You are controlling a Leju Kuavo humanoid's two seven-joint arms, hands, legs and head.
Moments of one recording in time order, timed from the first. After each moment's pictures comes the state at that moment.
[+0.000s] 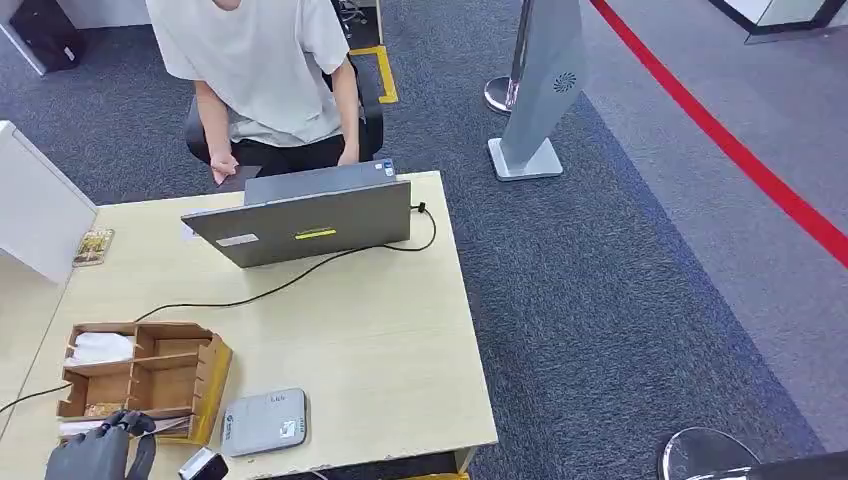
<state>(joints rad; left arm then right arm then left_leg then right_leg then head) 0.32 0.51 -0.47 -1.72 -1.15 0.34 0.46 0.09 -0.49 1.38 -1.23 -0.75 -0.69 0.24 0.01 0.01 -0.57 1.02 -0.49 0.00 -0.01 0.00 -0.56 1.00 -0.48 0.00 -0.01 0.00</state>
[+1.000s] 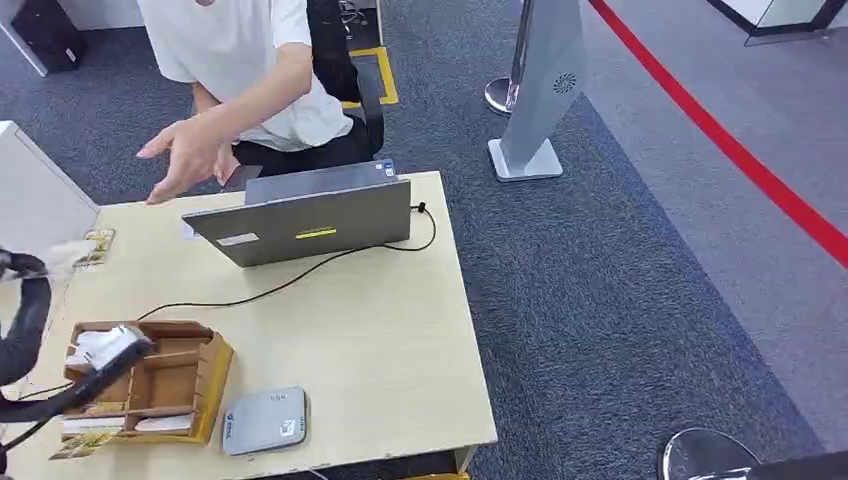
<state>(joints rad) -0.08 0.57 -0.27 -1.98 -1.20 0.25 0.24 0.05 -0.48 1.41 -1.18 -0.81 -0.65 0.16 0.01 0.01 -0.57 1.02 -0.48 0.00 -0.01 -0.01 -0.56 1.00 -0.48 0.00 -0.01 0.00</state>
